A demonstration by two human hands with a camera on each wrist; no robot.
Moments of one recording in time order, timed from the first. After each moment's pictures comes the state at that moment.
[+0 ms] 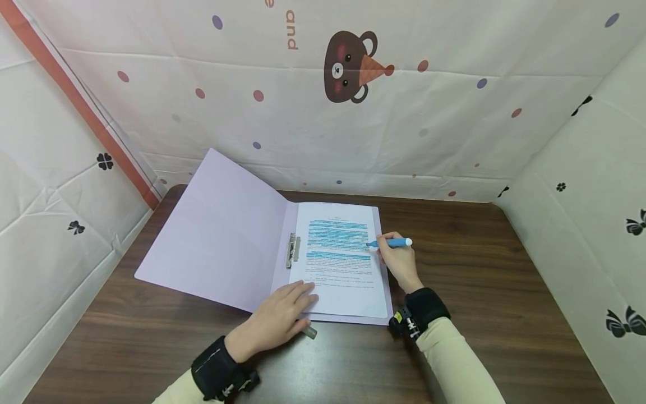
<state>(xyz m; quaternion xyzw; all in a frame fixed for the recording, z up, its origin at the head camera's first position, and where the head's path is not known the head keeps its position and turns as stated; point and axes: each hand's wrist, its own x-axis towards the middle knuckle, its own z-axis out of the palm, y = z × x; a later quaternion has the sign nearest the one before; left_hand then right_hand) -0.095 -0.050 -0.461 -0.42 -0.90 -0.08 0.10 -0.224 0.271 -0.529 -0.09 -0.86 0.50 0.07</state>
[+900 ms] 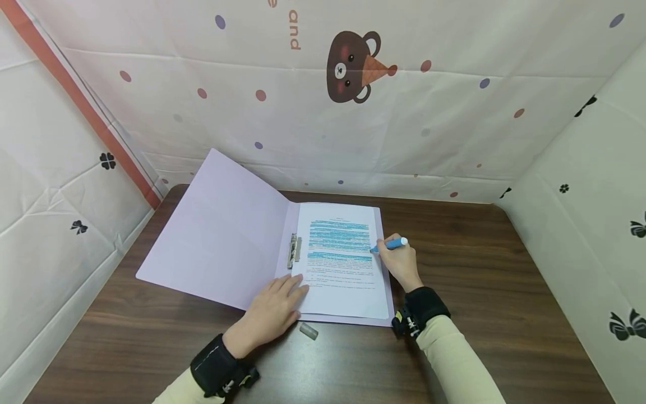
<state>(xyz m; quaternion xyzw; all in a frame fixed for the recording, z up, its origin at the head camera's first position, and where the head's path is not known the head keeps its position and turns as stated) -0.101 -0.058 -0.463 -0.34 -0.93 -0.02 0.10 -0.221 0.267 -0.520 -0.06 -0.91 0.40 0.08</state>
